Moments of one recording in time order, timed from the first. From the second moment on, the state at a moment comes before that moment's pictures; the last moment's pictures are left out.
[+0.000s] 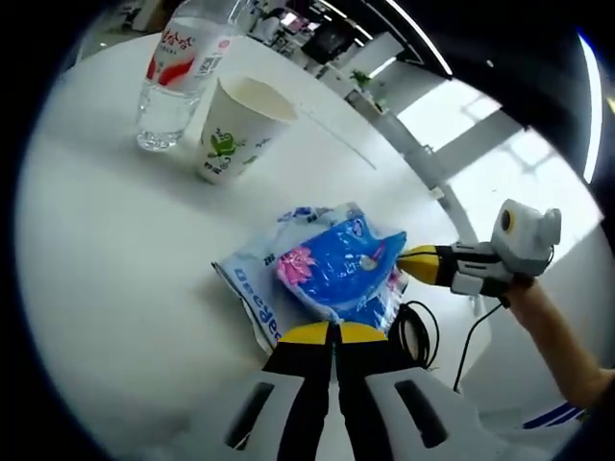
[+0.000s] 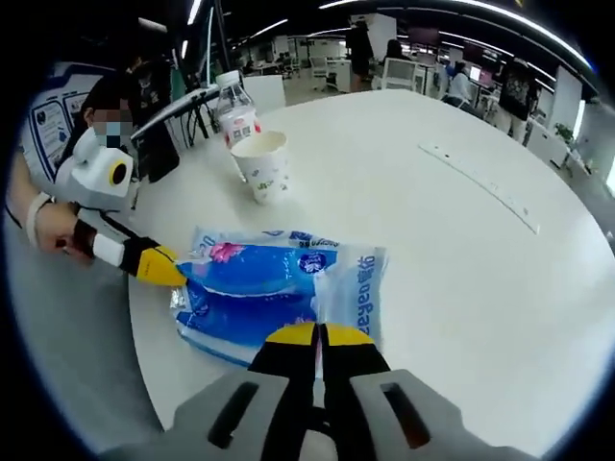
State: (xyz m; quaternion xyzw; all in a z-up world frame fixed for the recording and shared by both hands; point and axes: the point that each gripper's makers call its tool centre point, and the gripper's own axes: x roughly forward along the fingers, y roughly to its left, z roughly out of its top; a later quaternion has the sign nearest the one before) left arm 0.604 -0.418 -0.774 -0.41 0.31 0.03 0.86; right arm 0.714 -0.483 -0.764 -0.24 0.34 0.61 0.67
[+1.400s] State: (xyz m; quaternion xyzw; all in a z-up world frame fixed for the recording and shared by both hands) left arm 0.678 -0.411 -0.717 -0.36 0.26 -0.03 0.90; right arm 0.737 -0.525 -0.721 -0.11 0.34 0.52 0.78
